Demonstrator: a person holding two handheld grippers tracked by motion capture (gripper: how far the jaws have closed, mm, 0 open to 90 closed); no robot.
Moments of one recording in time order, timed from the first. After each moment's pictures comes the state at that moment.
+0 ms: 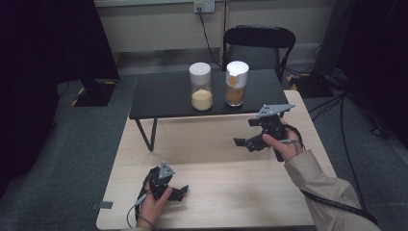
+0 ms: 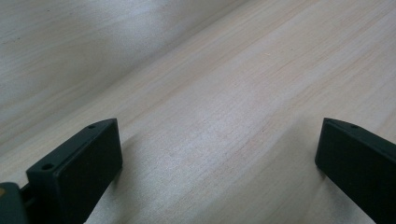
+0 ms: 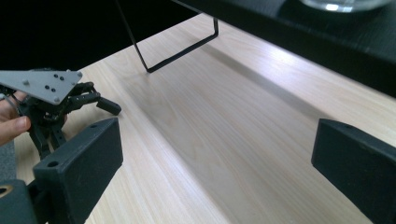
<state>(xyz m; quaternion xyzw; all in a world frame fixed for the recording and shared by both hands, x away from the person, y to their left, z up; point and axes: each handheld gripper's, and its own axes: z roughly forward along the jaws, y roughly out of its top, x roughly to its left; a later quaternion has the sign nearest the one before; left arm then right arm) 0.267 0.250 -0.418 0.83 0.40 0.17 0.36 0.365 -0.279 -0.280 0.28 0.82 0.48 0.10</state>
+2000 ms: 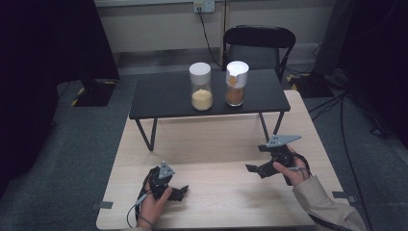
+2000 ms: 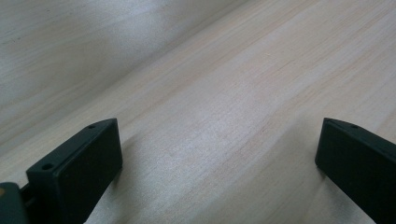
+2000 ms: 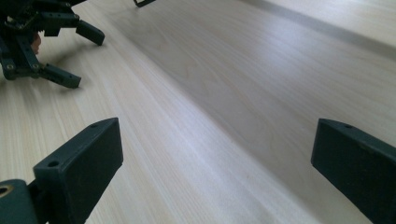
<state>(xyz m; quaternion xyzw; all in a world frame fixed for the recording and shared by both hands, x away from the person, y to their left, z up) 0.267 0.250 -0.418 0.83 0.40 0.17 0.36 0.341 -0.318 -0.367 0.29 0.83 0.46 0.09</state>
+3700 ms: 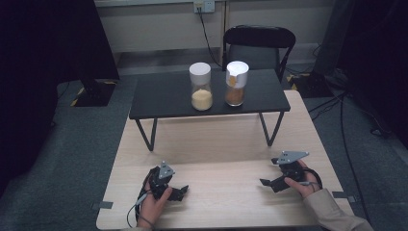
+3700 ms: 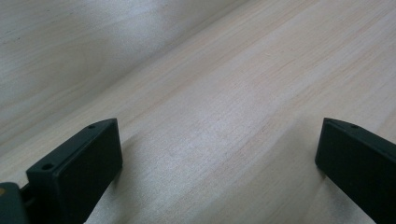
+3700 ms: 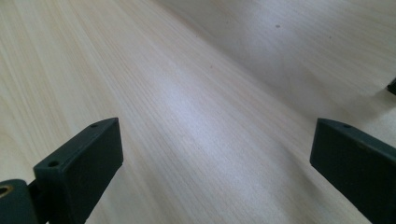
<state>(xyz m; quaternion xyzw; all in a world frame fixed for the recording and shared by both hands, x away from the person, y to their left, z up) 0.267 0.250 -0.418 0.83 0.40 0.17 0.36 0.325 -0.350 -0.412 0.28 0.86 0.40 0.12</state>
